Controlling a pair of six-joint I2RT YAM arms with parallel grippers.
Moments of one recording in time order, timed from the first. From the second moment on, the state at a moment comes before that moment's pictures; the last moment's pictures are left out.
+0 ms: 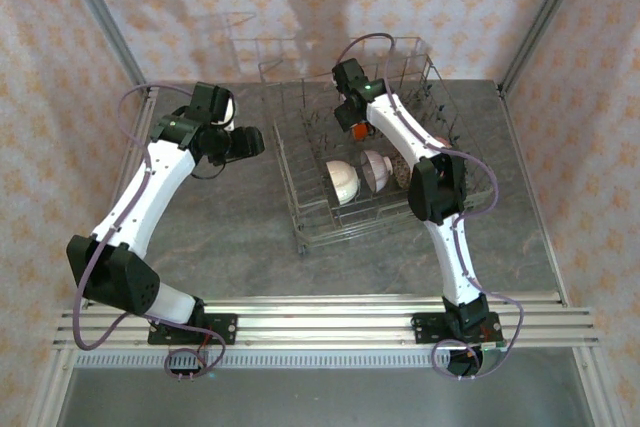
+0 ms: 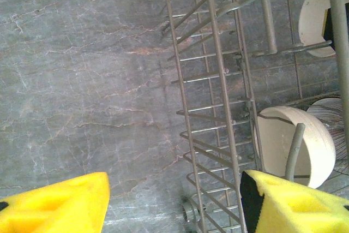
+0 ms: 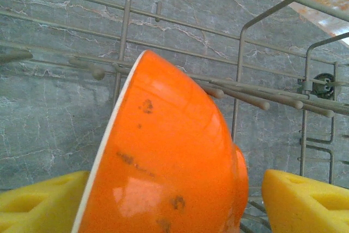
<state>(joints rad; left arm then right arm) -0.20 1.46 1.45 -0.98 0.13 -0.49 0.47 2.34 2.26 -0.95 0.35 -0.11</state>
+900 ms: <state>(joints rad) -0.20 1.43 1.43 -0.93 0.17 -0.50 0.49 2.21 2.22 -0.96 0.26 -0.10</state>
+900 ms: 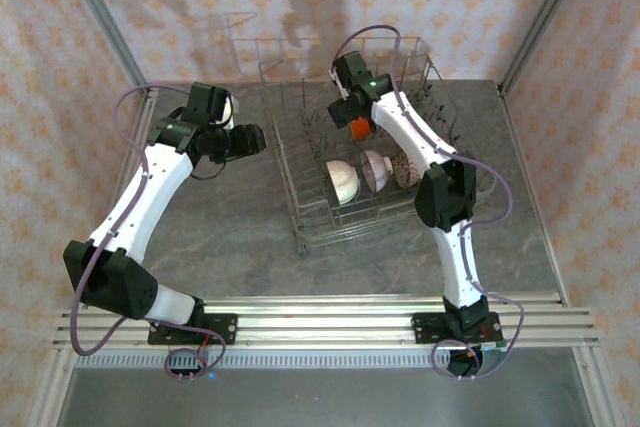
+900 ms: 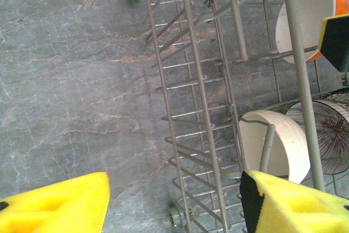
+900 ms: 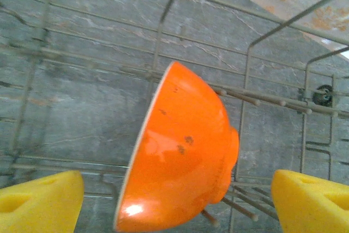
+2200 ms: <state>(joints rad) -0.57 1.02 1.10 -0.67 -0.23 -0.51 0.28 1.01 1.13 -0.75 0.36 0.21</state>
